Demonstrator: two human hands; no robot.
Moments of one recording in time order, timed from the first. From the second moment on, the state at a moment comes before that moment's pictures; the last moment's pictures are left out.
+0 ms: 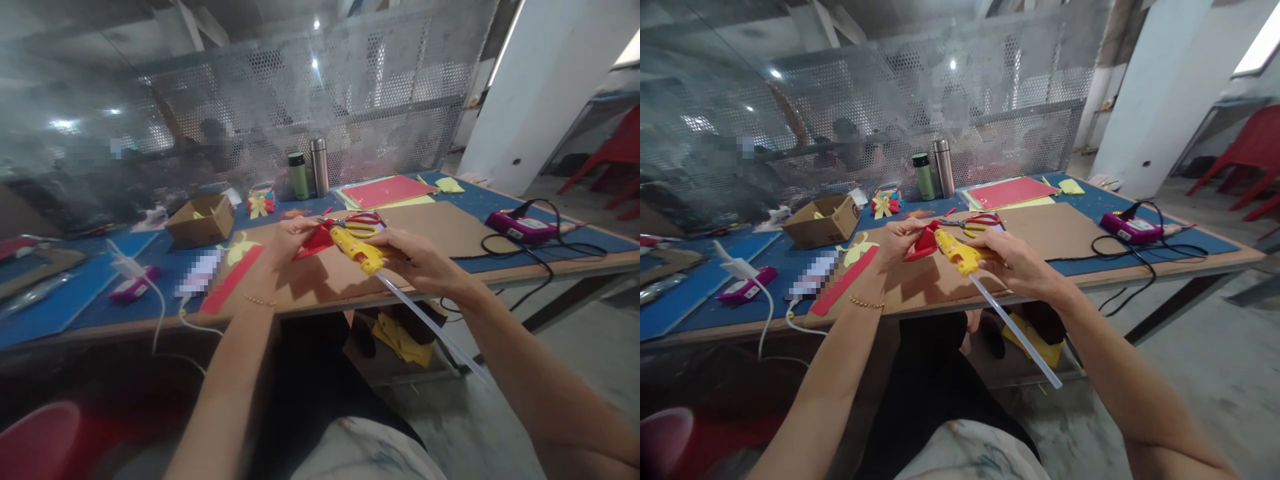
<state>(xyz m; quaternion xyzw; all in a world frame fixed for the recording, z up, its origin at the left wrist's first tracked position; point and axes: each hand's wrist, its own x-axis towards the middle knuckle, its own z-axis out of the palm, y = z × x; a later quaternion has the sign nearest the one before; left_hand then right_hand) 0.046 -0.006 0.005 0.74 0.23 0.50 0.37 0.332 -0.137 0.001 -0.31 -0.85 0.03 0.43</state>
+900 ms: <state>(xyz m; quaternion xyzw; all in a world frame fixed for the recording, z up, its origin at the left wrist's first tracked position) 0.049 -0.011 0.009 0.74 0.26 0.49 0.37 0.335 -0.140 0.005 -0.35 -0.84 0.02 0.42</state>
